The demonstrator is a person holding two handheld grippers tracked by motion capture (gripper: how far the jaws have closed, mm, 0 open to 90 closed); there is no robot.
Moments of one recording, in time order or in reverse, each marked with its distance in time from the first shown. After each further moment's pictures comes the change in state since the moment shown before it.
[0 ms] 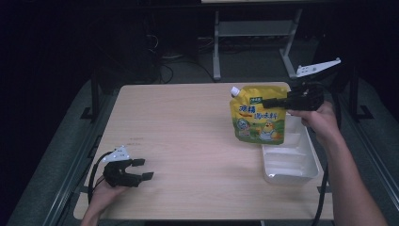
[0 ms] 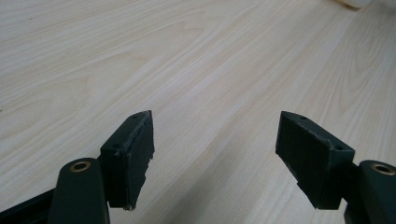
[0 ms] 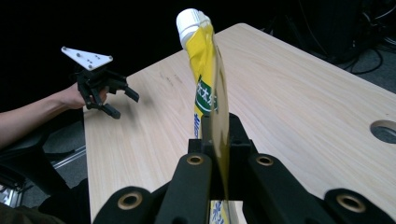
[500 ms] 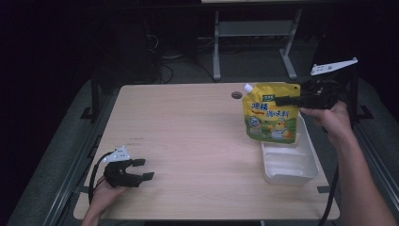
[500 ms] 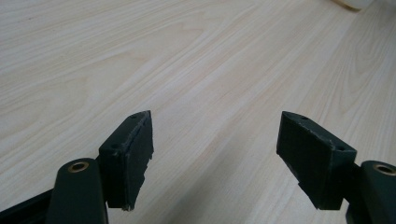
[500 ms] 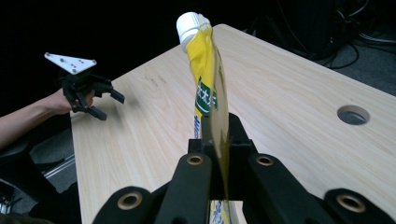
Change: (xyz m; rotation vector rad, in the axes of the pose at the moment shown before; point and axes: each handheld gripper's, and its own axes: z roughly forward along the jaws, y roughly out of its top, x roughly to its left) left arm -0.001 -0.001 0.002 -0.005 0.002 -0.005; right arm -0.016 -0.011 -0.027 -0.017 -0.054 0.045
